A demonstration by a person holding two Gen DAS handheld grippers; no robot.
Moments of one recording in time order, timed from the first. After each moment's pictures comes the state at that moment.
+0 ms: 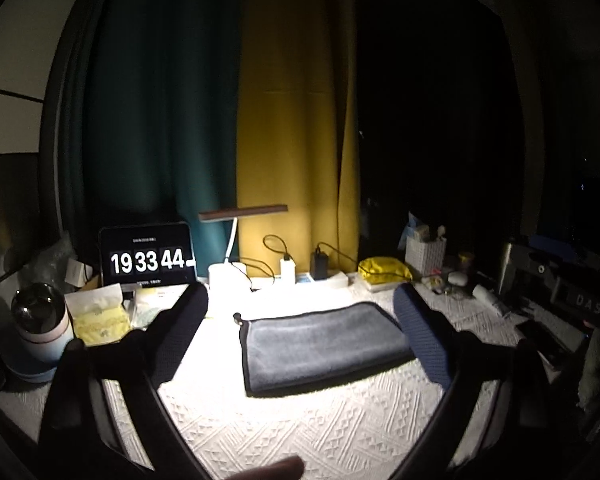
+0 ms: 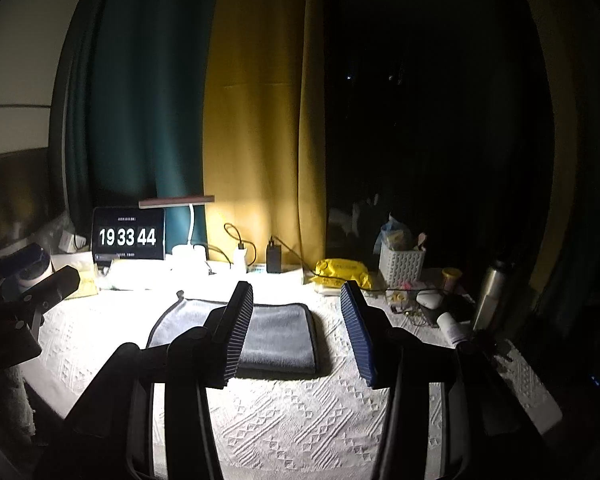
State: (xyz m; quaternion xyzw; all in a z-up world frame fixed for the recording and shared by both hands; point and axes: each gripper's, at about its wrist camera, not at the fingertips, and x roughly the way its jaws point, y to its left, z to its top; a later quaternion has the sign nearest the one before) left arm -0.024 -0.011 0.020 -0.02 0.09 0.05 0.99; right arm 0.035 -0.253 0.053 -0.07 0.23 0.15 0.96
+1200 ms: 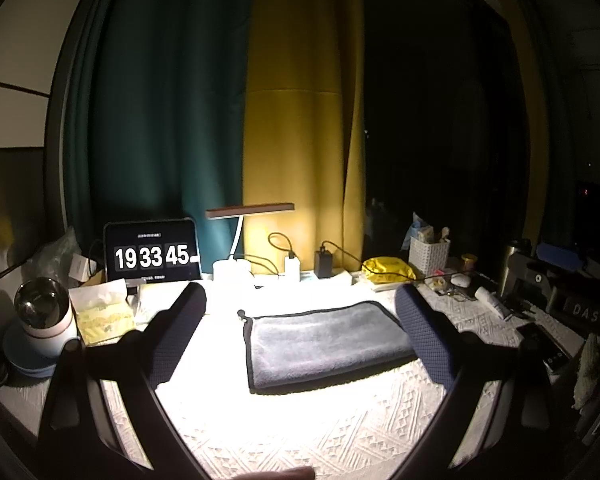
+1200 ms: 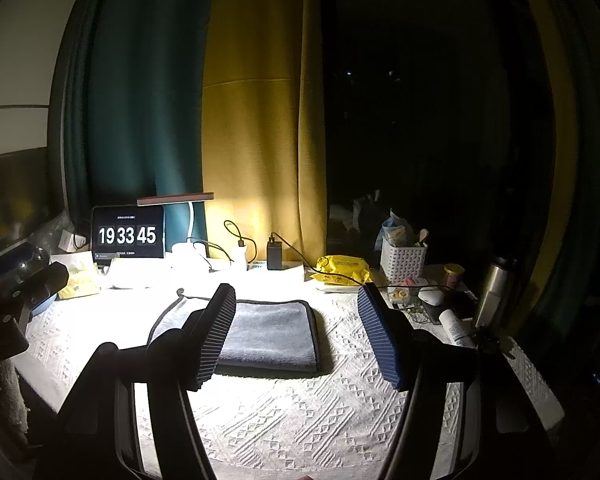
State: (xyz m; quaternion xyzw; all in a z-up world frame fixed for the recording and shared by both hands) left arm -0.024 -0.011 0.022 -0.03 0.10 0.05 0.99; right arm 0.039 -0.253 0.046 -0.07 0.24 0.15 0.96
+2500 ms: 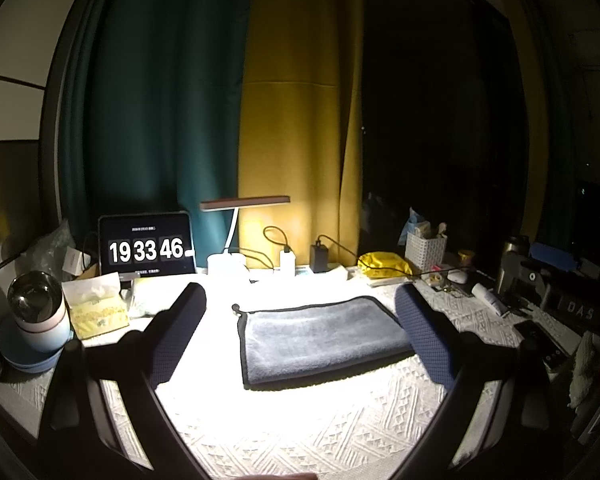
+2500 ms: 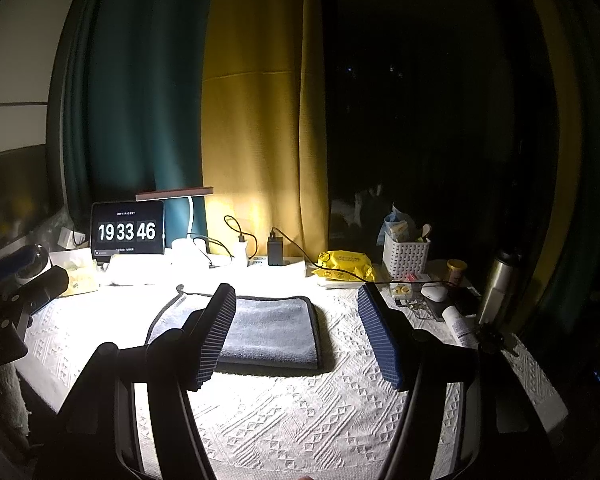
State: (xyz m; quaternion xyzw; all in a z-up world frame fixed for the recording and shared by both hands) left arm -0.019 -0.011 0.016 -0.03 0.11 0.05 0.99; right arm 0.046 -0.250 0.041 -0.07 0.25 0.15 0.96
